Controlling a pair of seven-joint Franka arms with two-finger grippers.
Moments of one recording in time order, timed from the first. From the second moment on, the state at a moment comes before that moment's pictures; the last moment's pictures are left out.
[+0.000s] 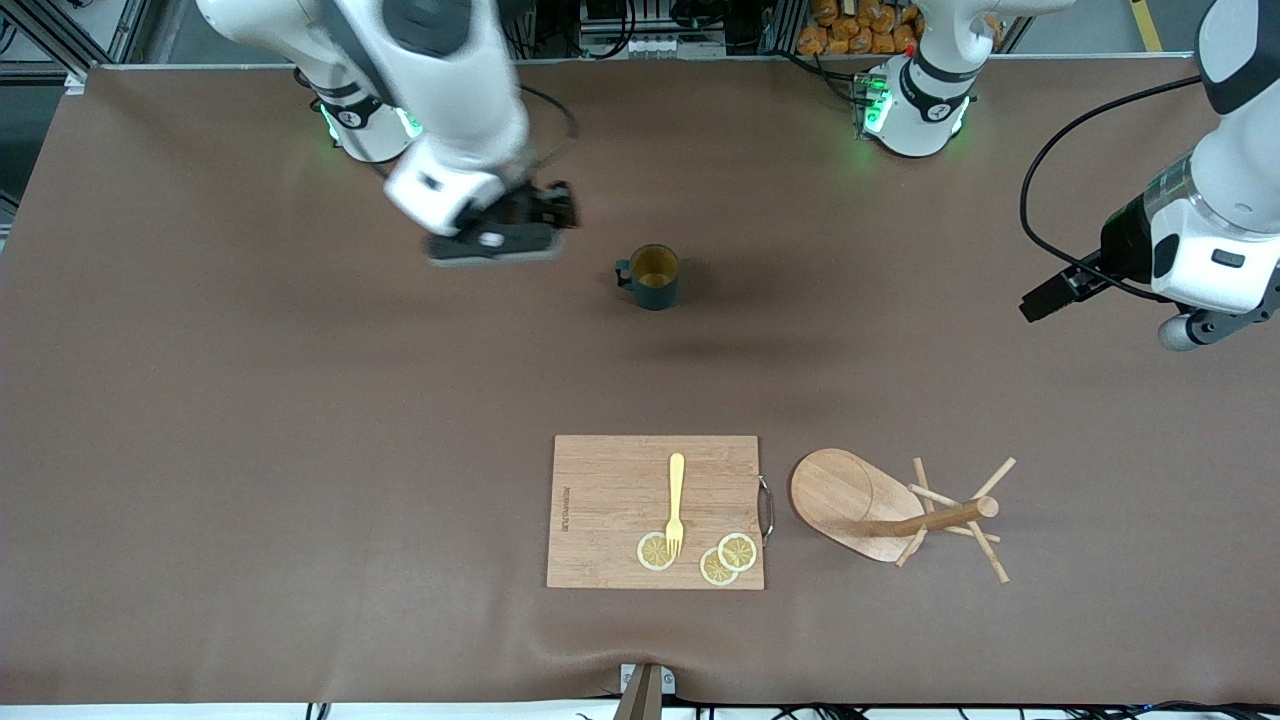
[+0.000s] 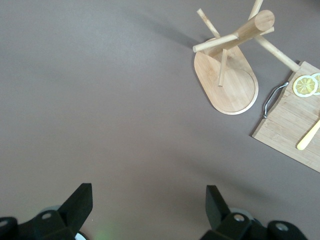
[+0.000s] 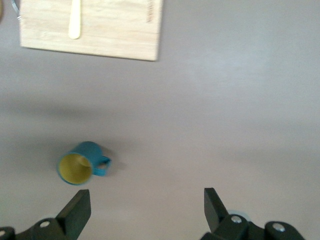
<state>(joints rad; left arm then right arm) -0.09 0.08 -0.05 -1.55 -0.01 1.59 -0.61 0.49 0.15 0.14 -1.51 -0.01 1.59 0.54</state>
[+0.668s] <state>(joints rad) -0.21 0.10 -0.05 -1.55 -0.01 1.59 -0.85 0.15 0.01 -0.03 -1.51 -0.02 1.48 0.03</state>
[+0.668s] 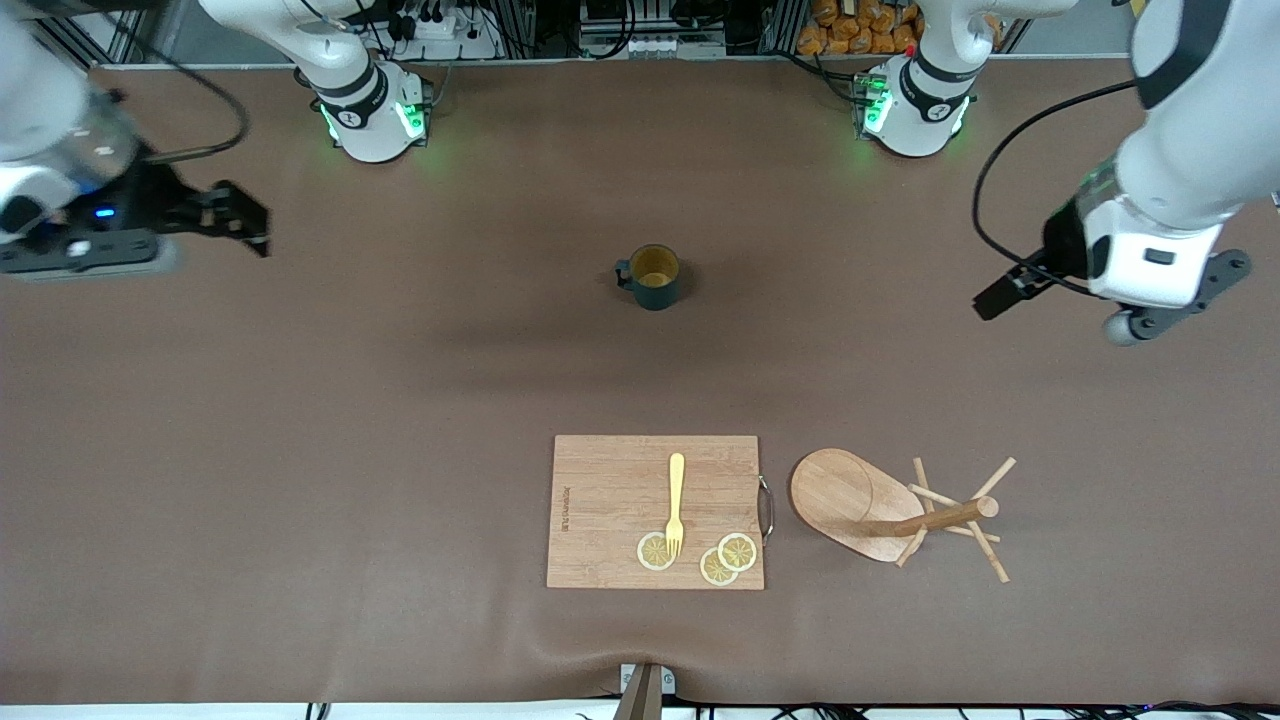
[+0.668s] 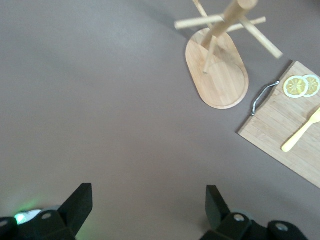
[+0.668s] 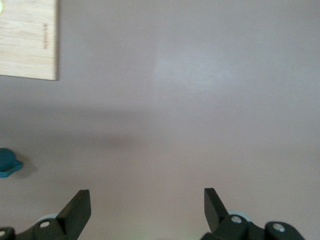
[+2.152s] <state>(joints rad) -1.02 0.57 -0.04 -1.30 0.33 1.57 -2.06 -0.05 0.09 -0.03 -1.63 -0.02 1.71 -0.11</state>
